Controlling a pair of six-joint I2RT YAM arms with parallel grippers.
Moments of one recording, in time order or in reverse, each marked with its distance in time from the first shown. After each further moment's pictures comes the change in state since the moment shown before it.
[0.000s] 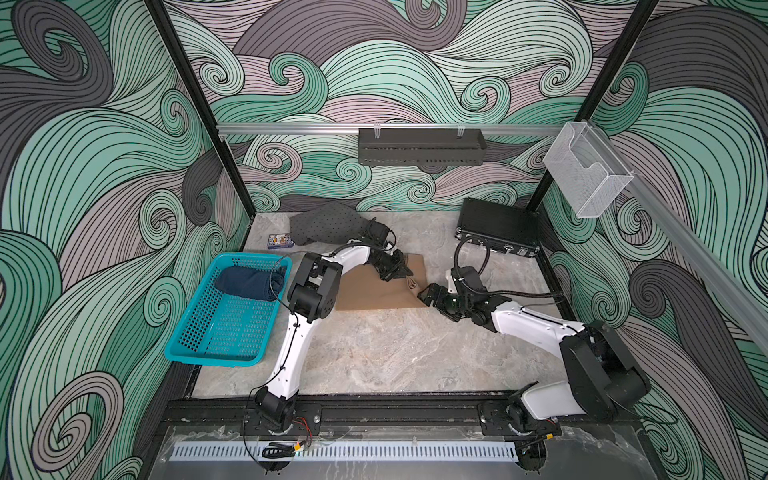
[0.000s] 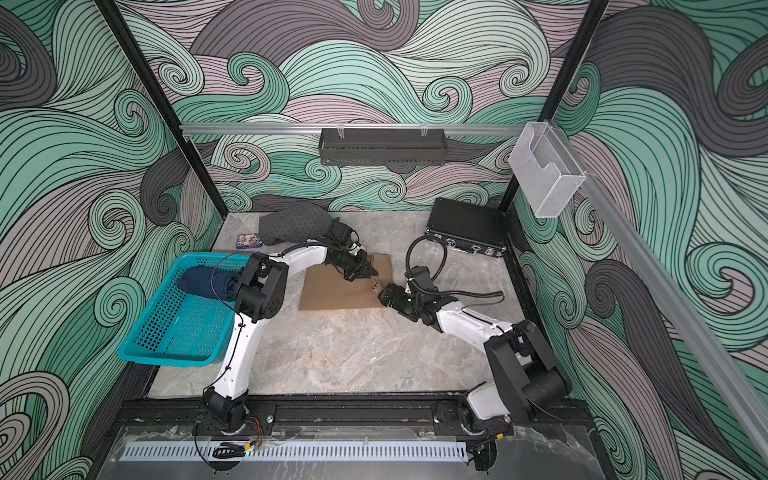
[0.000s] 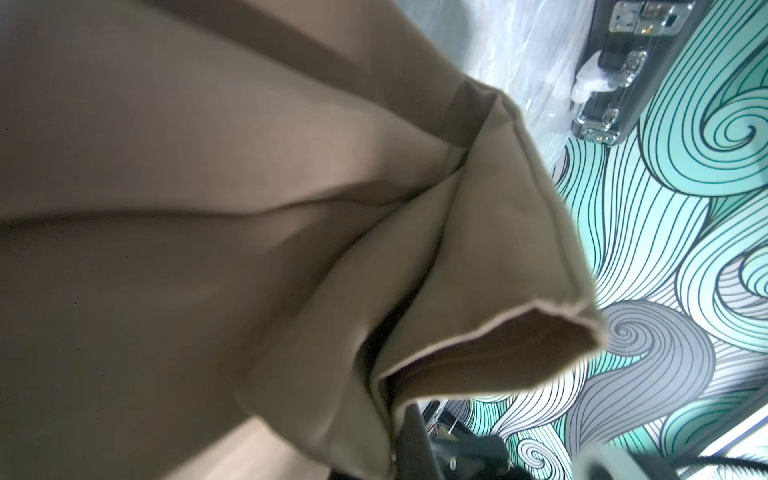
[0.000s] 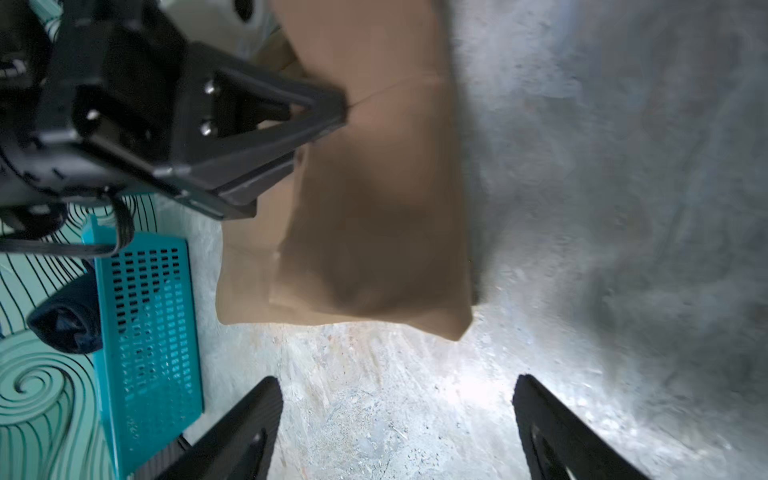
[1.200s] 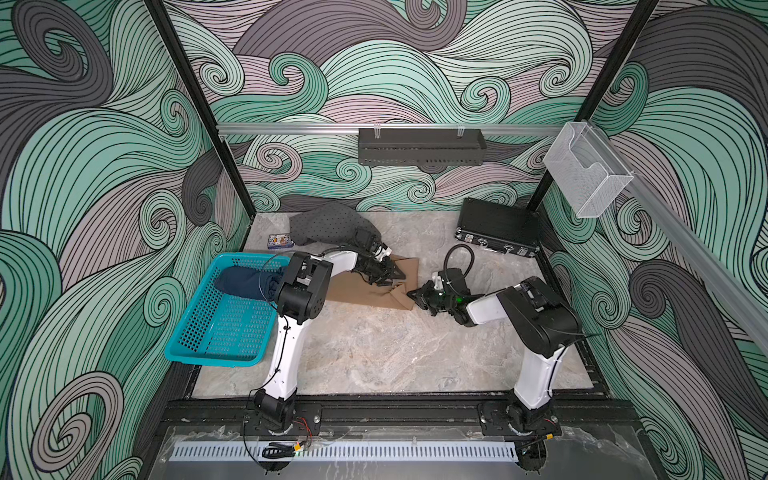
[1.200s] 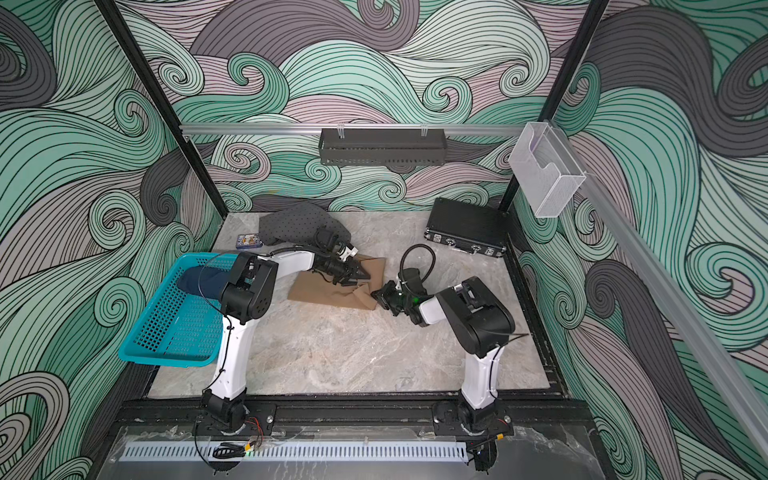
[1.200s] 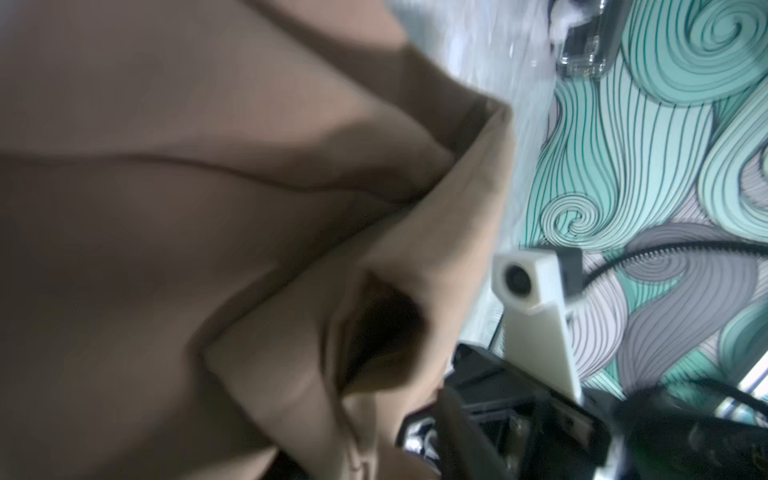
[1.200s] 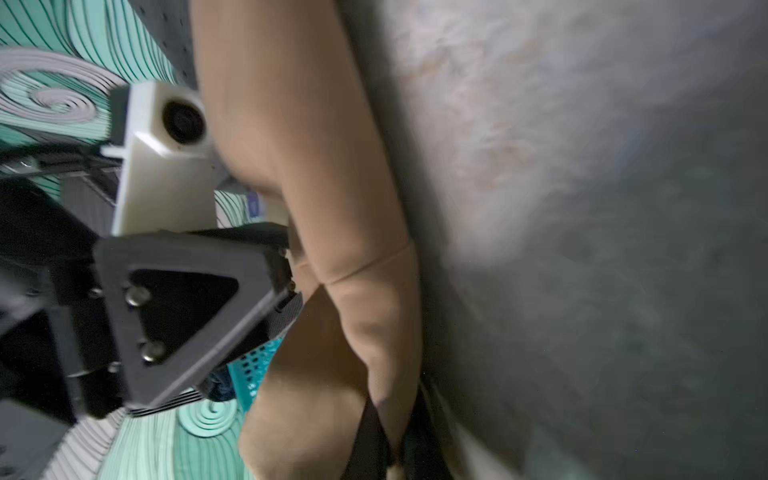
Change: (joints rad) left arm 0.054 -0.116 -0.220 0.100 -0.016 0.229; right arm 0.056 0.387 0.126 0.383 -0.083 0.206
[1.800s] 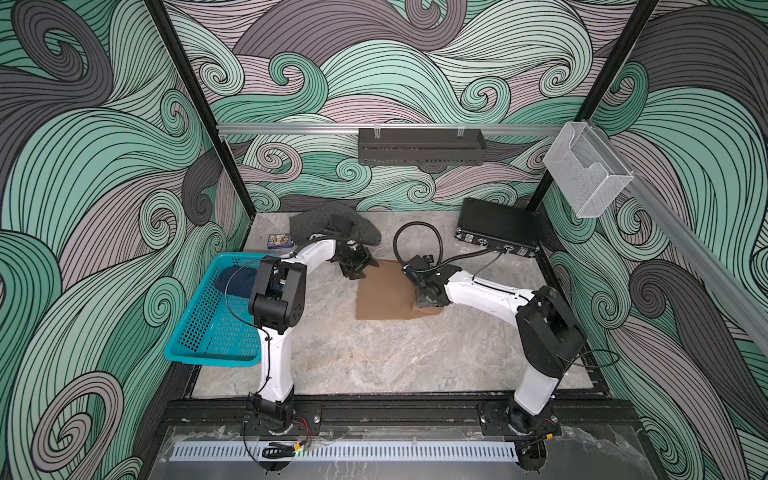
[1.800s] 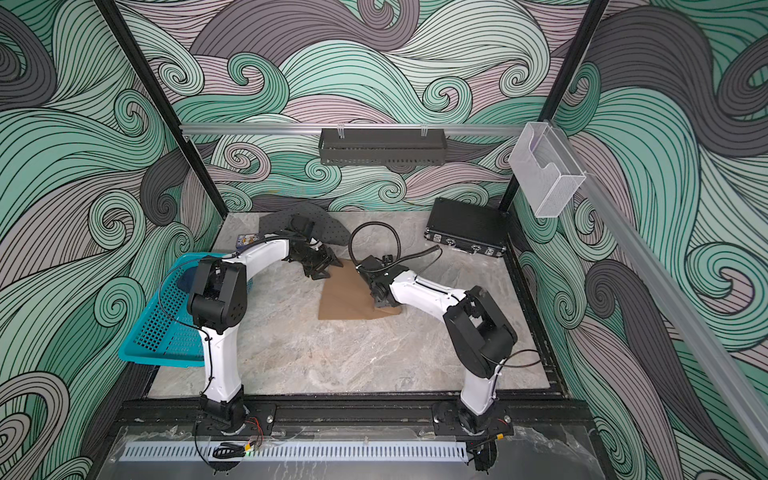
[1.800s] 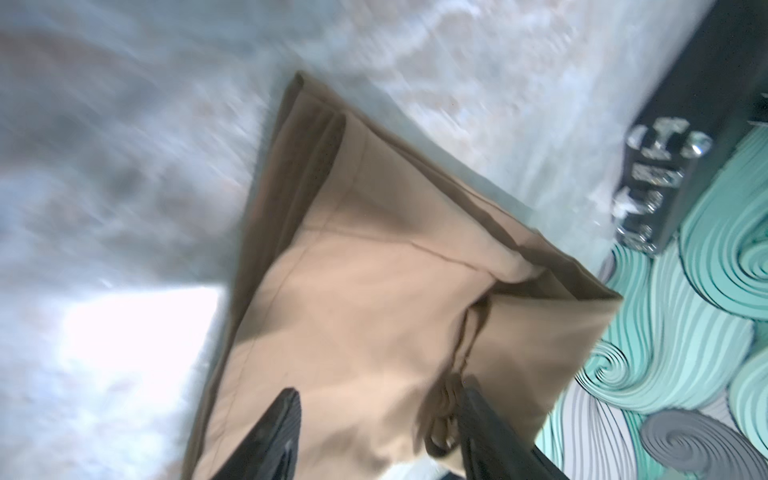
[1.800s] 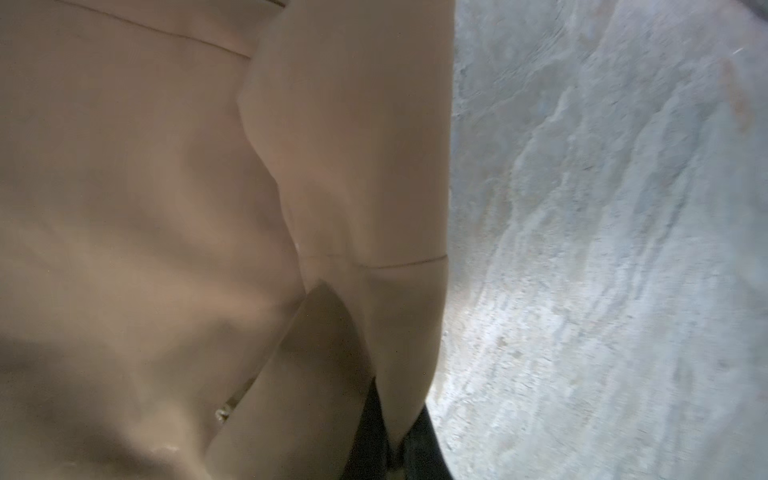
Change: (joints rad) left arm 0.098 -0.214 -0.043 -0.251 -0.231 -0.213; right arm 0.249 -0.027 0.494 -1.178 0.853 -0.602
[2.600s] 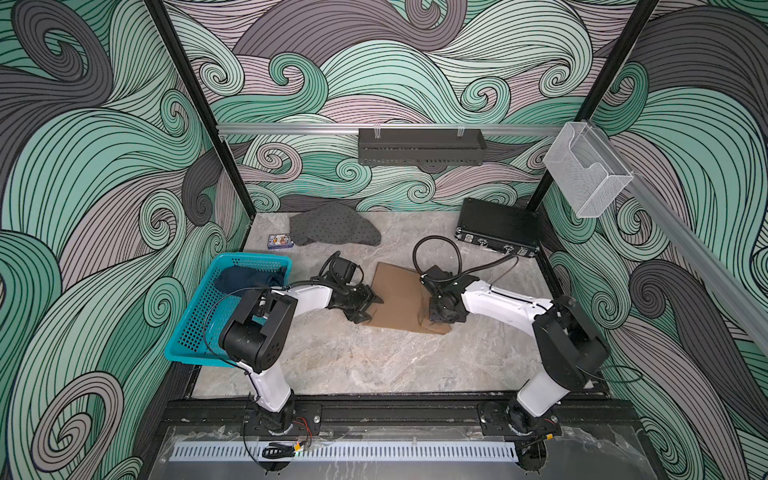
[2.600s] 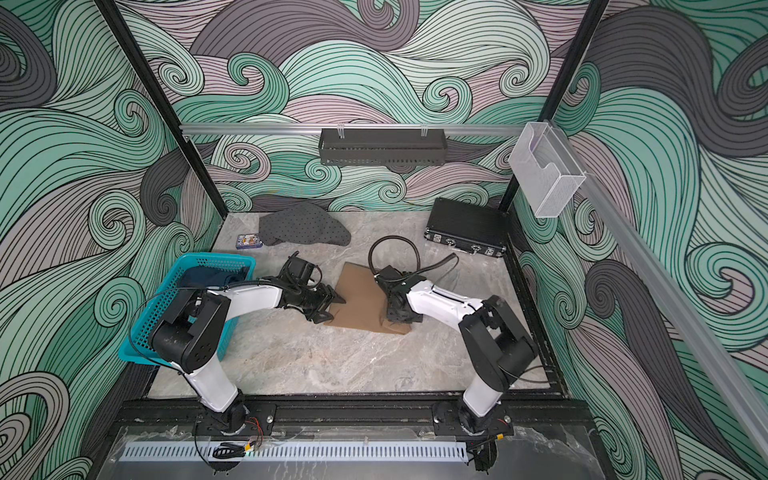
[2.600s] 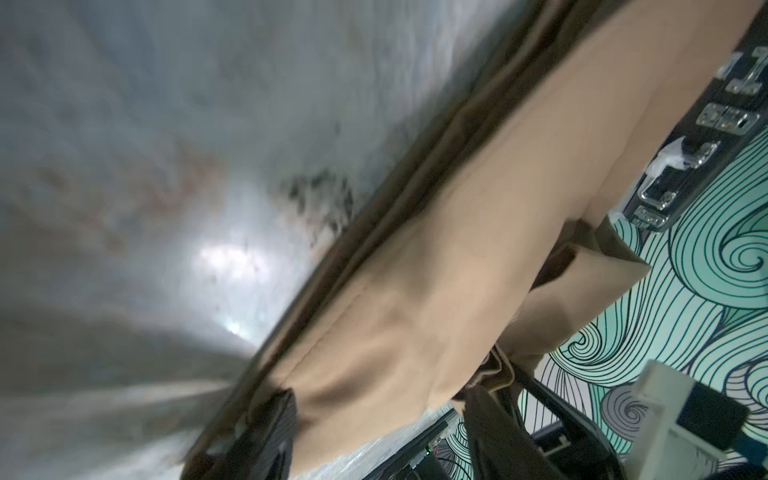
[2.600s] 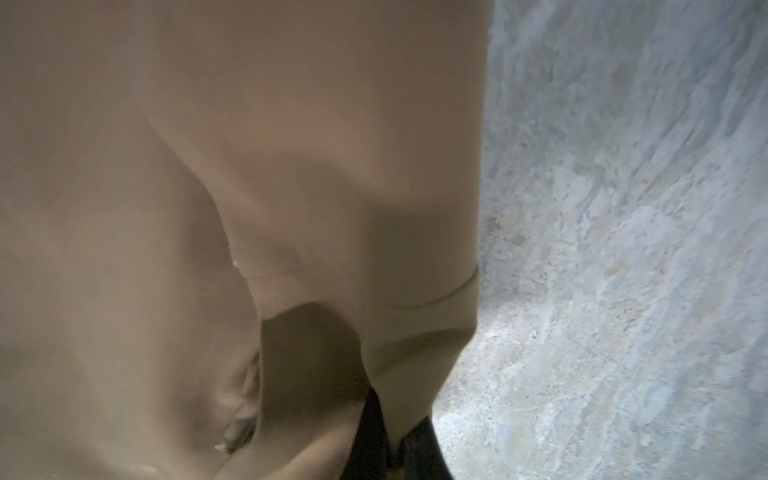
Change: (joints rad) left arm -0.143 -0.371 -0.722 0.481 -0.024 -0.400; right arm -0.117 -0.182 -0.318 0.130 -0.337 0.222
